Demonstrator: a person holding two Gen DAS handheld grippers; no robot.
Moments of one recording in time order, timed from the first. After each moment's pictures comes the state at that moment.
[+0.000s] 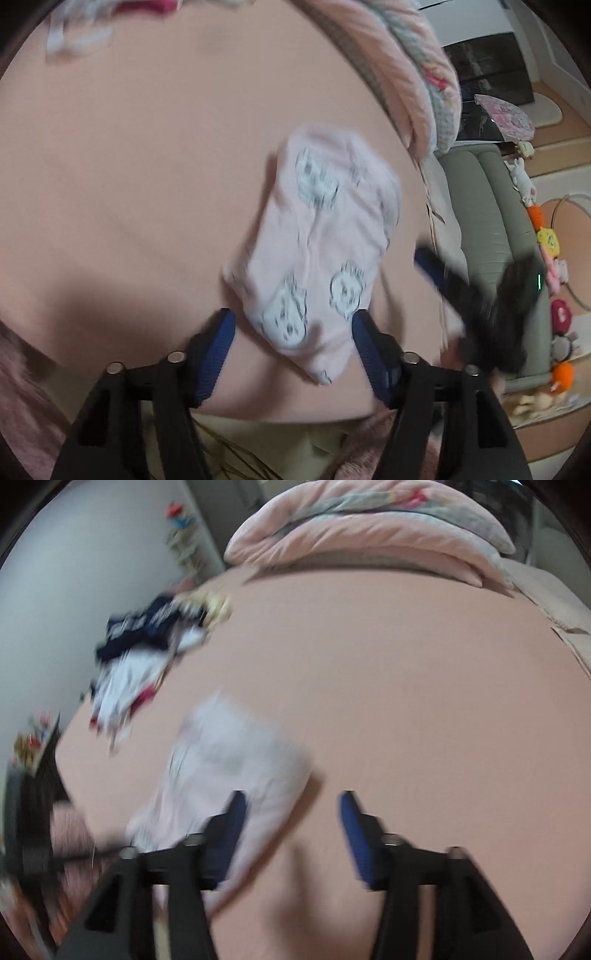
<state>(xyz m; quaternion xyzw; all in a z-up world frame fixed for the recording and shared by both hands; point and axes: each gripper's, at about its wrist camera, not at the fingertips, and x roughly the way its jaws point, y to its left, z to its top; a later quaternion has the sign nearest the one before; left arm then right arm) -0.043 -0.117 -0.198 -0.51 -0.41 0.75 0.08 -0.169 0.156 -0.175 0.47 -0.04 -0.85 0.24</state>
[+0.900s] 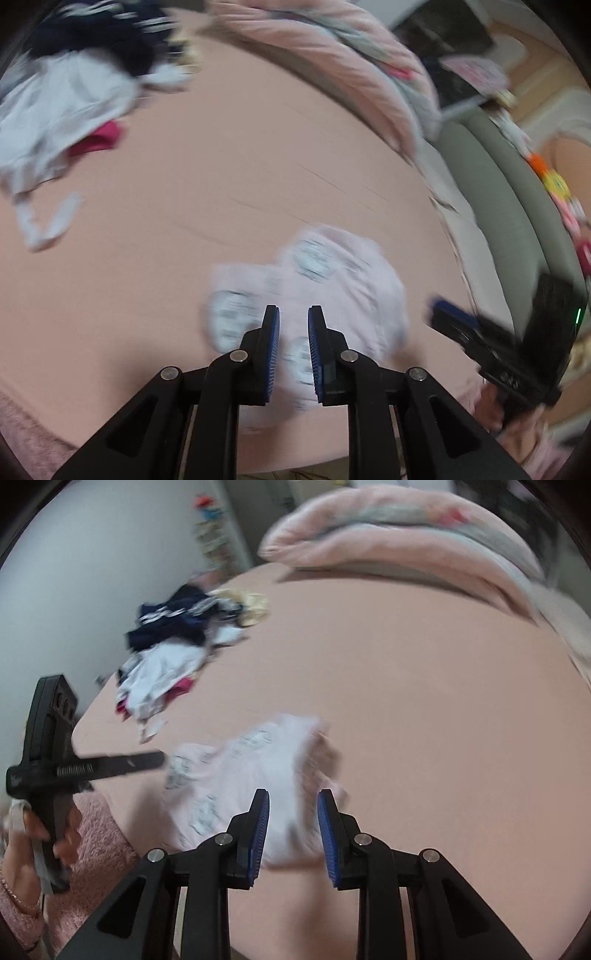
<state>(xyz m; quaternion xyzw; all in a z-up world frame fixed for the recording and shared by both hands) -0.083 -0.133 -0.160 -0.48 -0.25 0.83 0.13 -0.131 0.123 -0.149 0.46 0.02 -0.83 0.31</state>
